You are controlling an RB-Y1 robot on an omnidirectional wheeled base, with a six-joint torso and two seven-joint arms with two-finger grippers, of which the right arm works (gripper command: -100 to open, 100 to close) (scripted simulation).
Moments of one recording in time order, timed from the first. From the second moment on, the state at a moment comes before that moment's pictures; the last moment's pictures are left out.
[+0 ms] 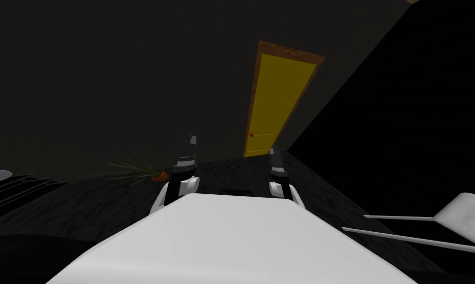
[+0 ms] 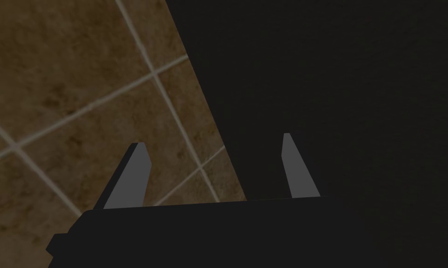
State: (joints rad) arm 0.39 -0.06 -0.04 -1.97 0.16 -0.57 0.06
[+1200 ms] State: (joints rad) arm 0.29 -0.10 -0.07 -1.70 0.20 -0.63 0.28
